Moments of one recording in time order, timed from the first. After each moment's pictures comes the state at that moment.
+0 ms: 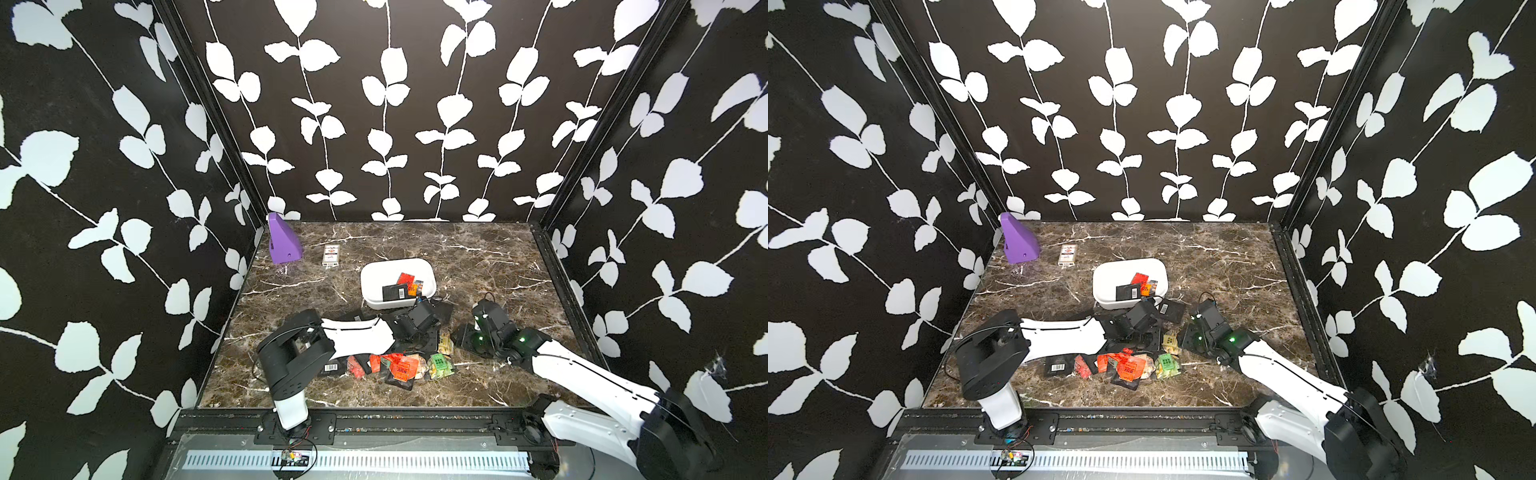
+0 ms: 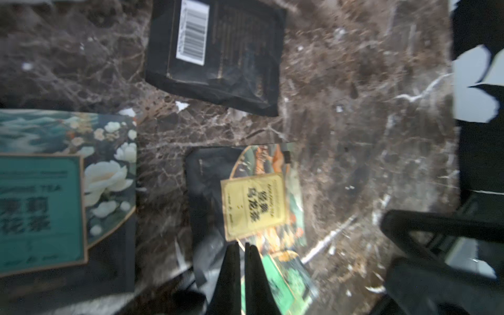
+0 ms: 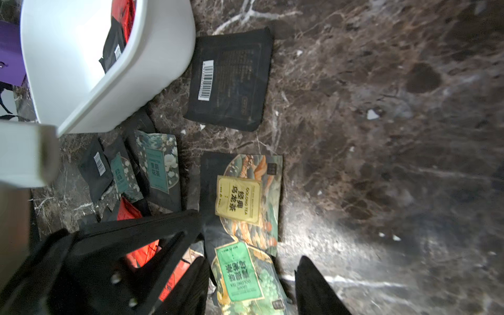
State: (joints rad) left arm -1.07 1.77 1.00 -0.16 0.03 -0.86; right arm 0.66 1.08 0.57 -0.45 -0.05 0.91
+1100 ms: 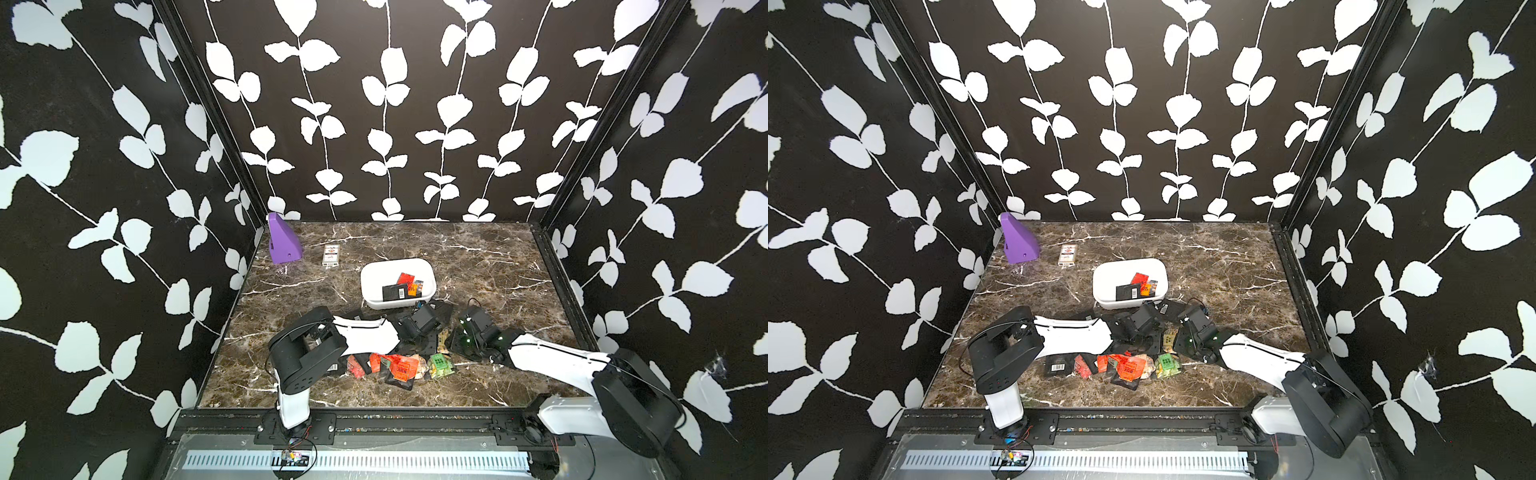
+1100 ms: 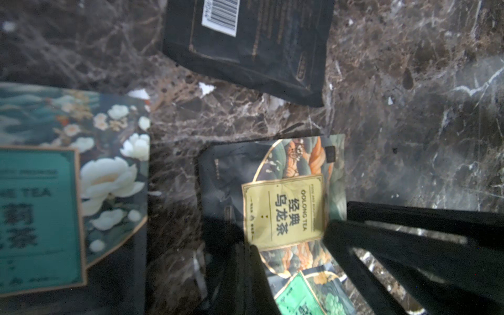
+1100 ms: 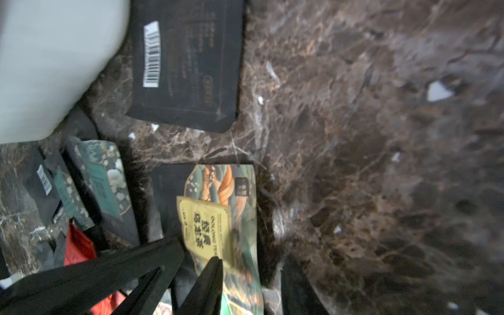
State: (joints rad) left arm -1.07 1.82 1.00 -0.17 0.01 -0.87; right arm 0.69 1.31 0.51 -0.22 -0.04 0.97
